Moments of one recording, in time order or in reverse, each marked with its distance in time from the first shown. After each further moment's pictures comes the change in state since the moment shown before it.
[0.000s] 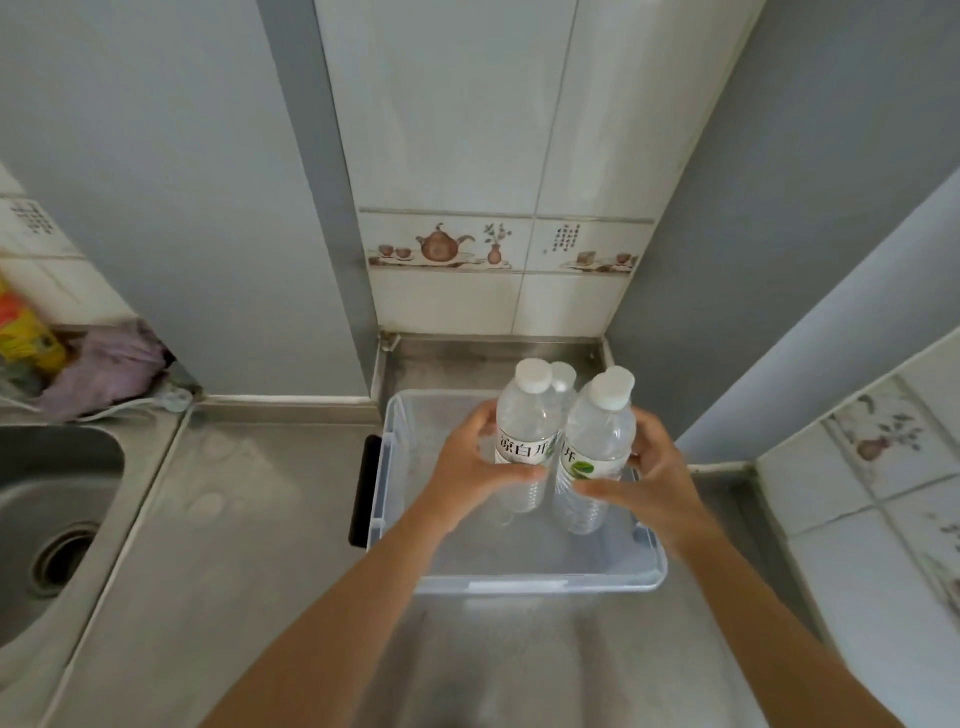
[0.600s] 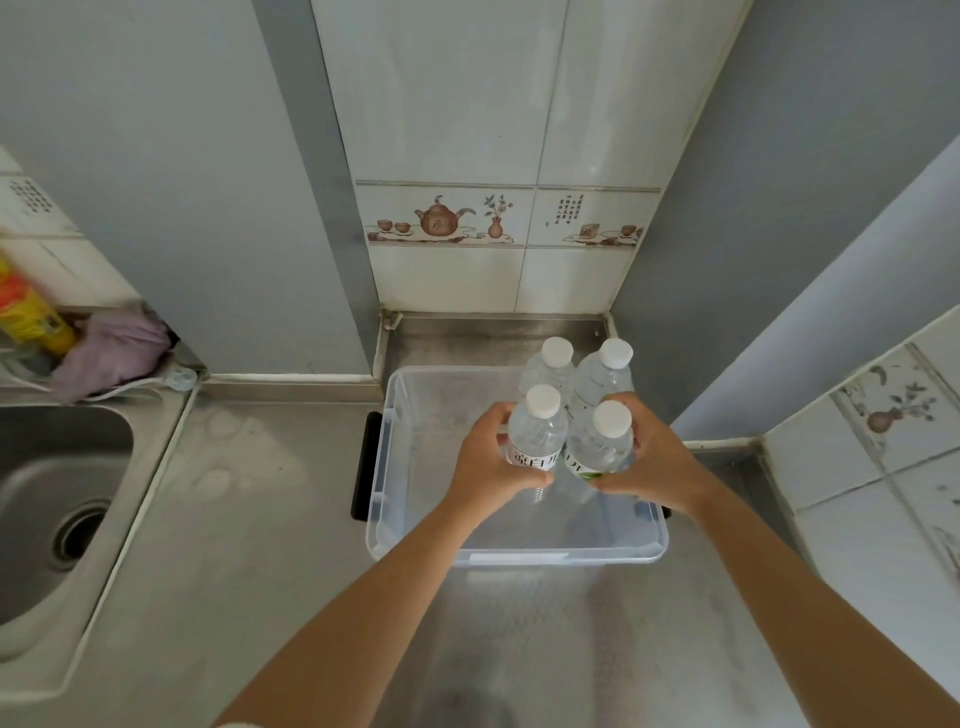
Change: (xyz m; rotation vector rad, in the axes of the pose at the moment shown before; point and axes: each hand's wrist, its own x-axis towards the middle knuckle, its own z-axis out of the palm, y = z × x) left_hand -0.008 -0.027 0.029 0.129 0.074 -0.013; right_hand 0.018 0.020 -0.014 -0.381 -0.237 -0.030
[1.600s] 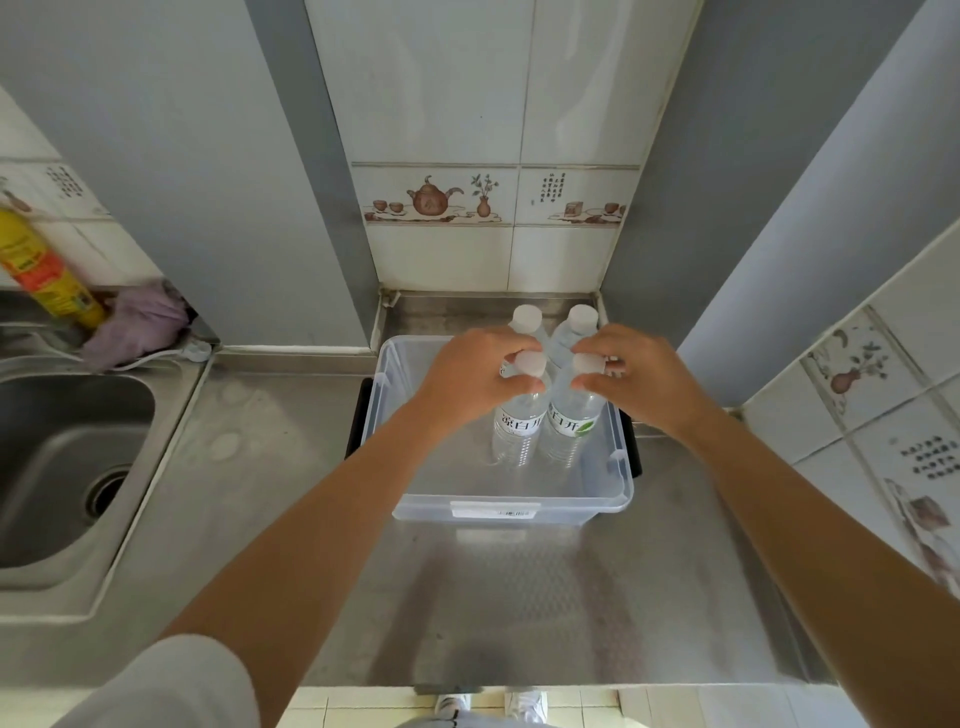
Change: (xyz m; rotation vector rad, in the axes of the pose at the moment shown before) left_hand 0.002 0.086 -0.026 0.628 -0.074 0.488; right_hand -0.006 -0.046 -0.037 -0.332 0.169 -0.356
